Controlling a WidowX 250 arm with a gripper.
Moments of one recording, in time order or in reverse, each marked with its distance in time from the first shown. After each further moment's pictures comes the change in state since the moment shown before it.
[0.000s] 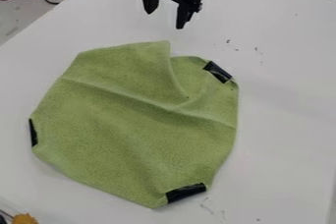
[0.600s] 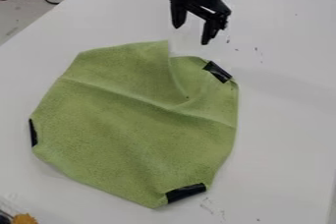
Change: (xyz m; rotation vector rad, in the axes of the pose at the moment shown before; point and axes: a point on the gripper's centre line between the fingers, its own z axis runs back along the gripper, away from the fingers) arm 0.023 -0.047 -0.031 -0.044 0.063 -0.129
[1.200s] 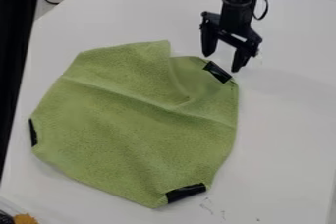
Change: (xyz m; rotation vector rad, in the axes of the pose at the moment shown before) arm -0.001 -0.055 -0.028 -0.111 0.046 -0.020
